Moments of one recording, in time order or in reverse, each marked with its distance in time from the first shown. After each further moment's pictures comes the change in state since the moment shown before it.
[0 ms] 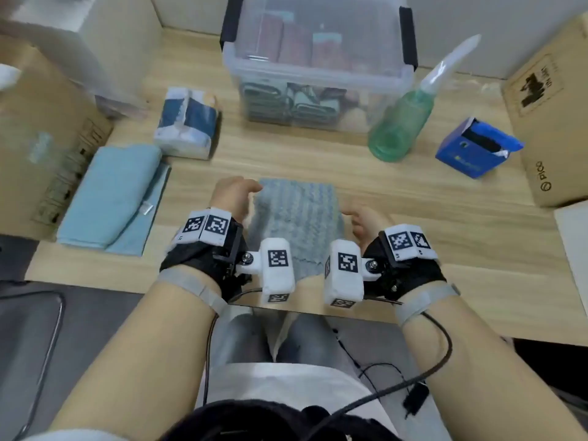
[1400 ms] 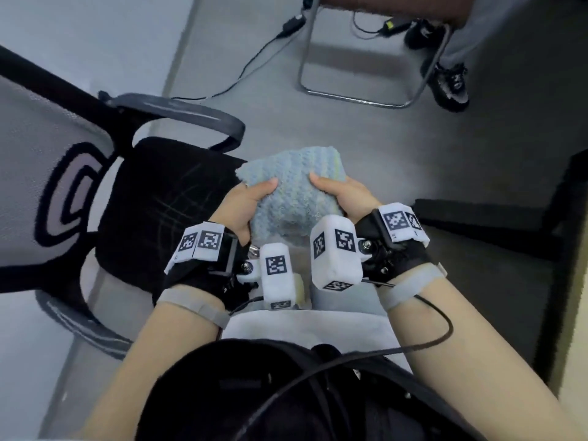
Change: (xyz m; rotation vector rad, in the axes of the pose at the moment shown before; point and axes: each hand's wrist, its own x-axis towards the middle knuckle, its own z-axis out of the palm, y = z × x) left_hand -0.306 -0.440 -0.239 -1.495 0.953 -0.015; right_hand -0.263 0.345 0.345 -1.152 -1.265 0.376
